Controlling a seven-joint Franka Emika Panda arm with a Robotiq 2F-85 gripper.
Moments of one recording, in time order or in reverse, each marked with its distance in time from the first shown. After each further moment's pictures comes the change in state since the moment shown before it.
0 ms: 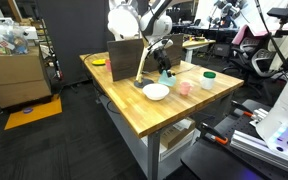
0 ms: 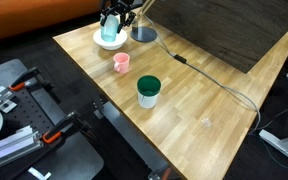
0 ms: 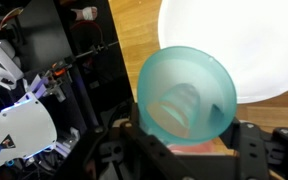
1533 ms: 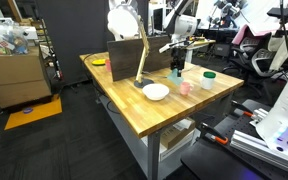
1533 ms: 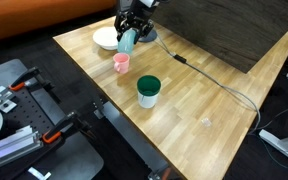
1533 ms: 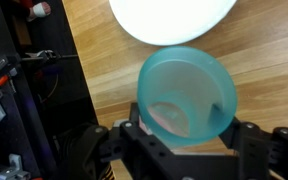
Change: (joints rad) arm -0.161 -0.165 -0.046 -0.309 0.173 0.377 -0.273
